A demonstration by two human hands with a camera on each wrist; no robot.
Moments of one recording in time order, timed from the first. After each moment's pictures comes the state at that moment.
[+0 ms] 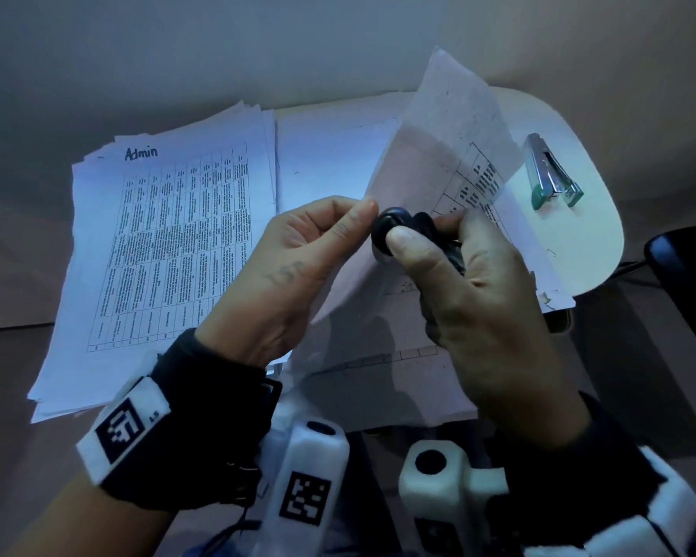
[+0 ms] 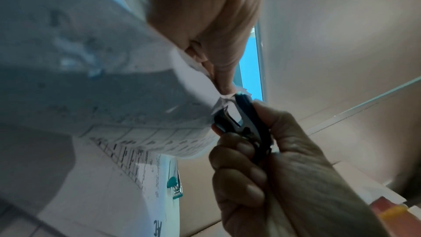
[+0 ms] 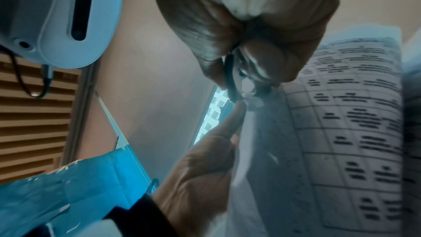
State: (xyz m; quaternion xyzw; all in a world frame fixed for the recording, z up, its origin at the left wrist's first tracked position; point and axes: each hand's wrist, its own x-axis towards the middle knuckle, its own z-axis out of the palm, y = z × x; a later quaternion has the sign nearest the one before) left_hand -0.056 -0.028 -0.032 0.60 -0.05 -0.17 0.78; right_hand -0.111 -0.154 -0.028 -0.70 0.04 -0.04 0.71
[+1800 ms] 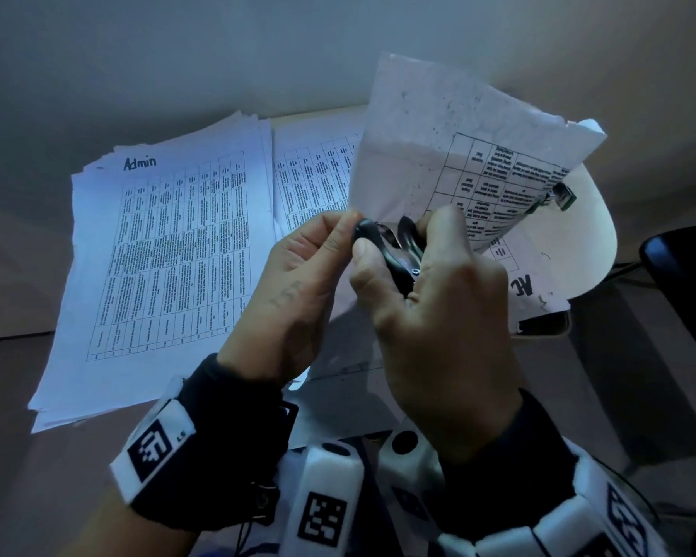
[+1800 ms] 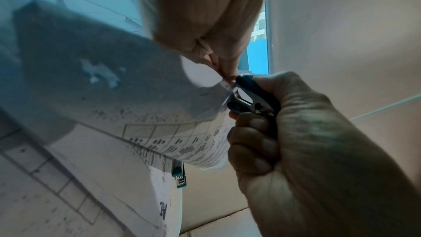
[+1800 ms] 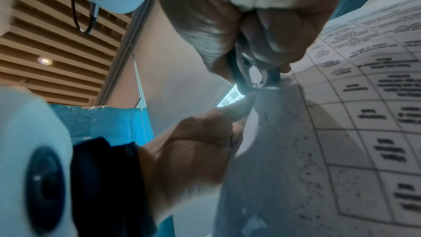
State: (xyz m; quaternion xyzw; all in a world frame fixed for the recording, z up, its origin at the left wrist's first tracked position) left_hand -0.068 -0.043 -0.034 0.54 0.00 -0.14 0.83; right_hand -0.110 -0.128 -0.037 -0.87 0.03 -0.23 0.43
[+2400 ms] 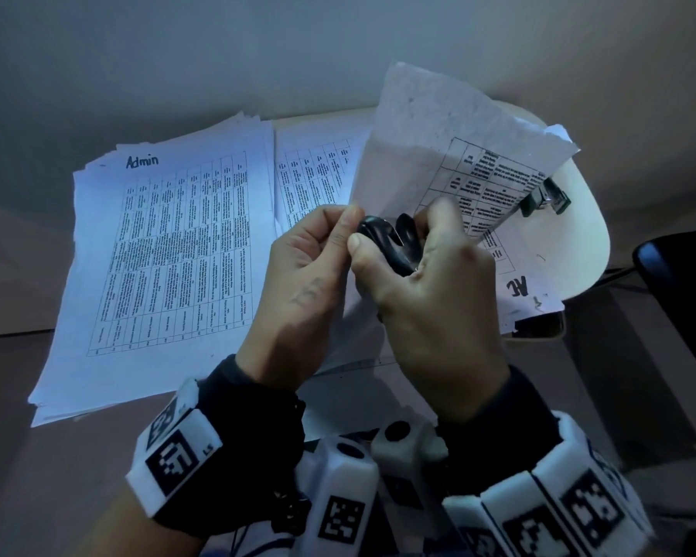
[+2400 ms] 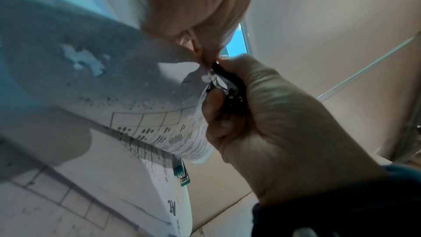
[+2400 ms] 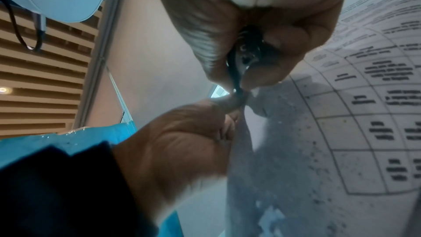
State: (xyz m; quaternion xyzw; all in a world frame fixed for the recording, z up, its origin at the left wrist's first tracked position) left_hand -0.071 -0.044 -0.036 0.59 -0.02 -0.09 0.80; right_hand -0.101 -0.134 -0.033 -0.82 0.07 -0.18 0.53
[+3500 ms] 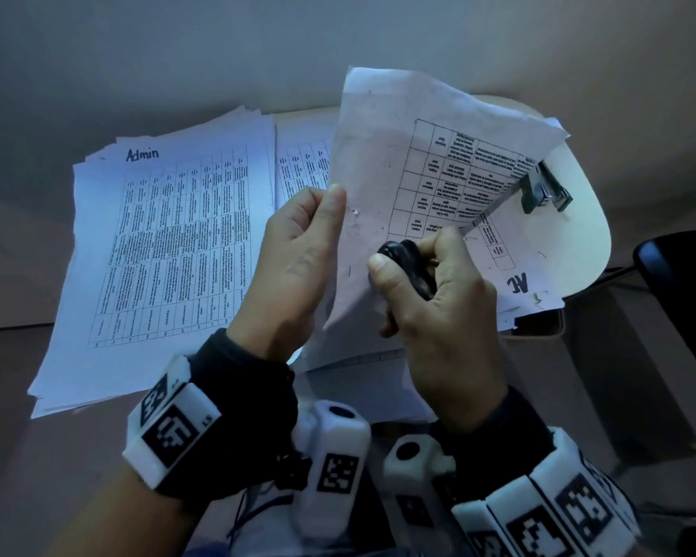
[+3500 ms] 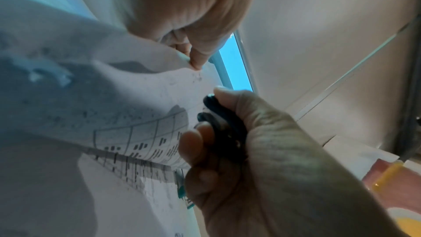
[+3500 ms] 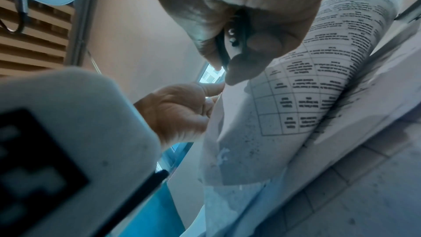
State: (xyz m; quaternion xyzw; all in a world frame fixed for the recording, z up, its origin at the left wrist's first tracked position) left_hand -0.057 -0.042 -0.032 0.69 0.00 -0.02 0.73; right_hand -0.112 -0.138 -0.055 -0.76 0.08 -0.14 0.63
